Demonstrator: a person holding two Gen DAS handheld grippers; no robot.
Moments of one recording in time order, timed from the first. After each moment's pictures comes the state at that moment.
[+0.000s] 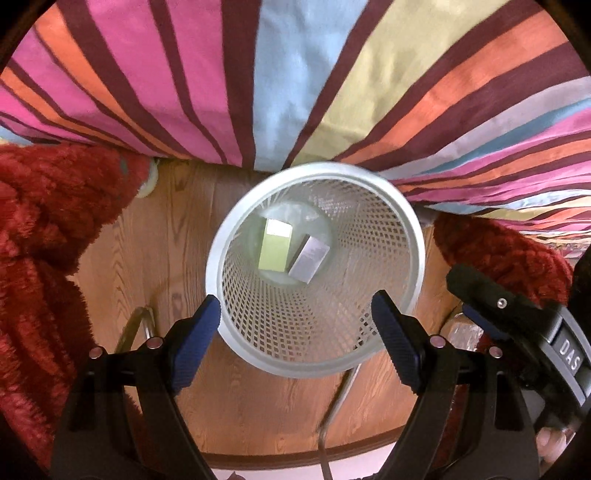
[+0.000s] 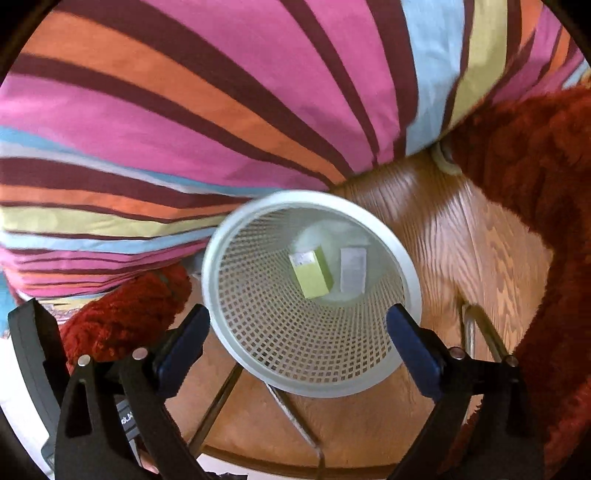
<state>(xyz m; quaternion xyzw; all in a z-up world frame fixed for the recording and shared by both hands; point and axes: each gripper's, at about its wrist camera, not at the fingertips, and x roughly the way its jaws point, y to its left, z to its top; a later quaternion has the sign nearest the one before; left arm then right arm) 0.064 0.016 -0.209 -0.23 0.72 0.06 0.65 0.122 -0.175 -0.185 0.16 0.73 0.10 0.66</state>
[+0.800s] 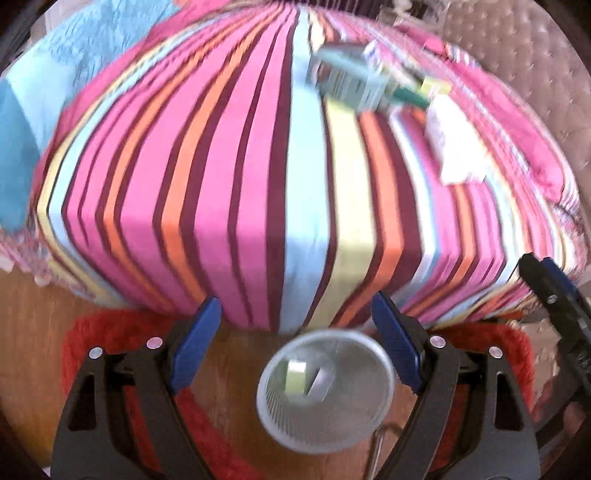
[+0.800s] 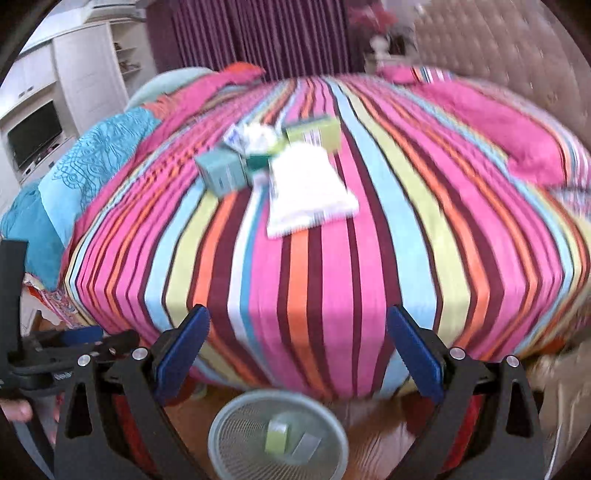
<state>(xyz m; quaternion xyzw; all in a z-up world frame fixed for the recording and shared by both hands) 0.091 0.049 -0.017 -0.15 0.51 0.10 0.84 0.151 -0.169 0.012 0.00 0.39 0.20 0.90</state>
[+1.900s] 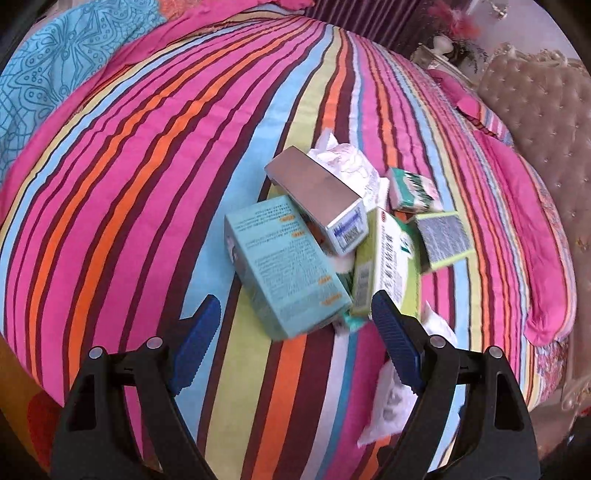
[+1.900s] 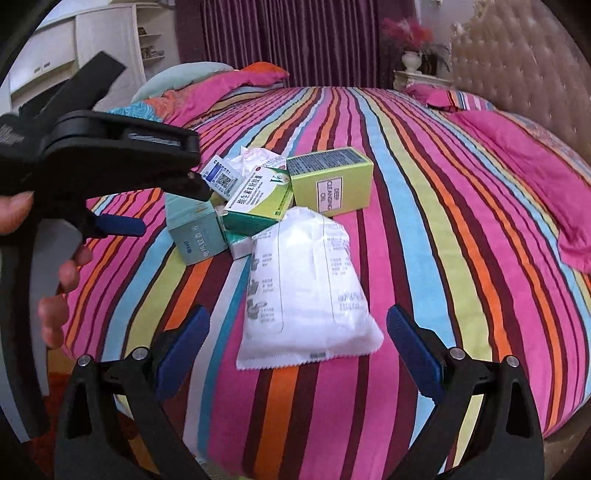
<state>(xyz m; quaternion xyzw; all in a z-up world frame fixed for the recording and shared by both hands) 0.311 0.060 0.014 -0.24 0.48 0.15 0.83 0.249 -0.136 0.009 -0.05 0.38 0.24 0.89</state>
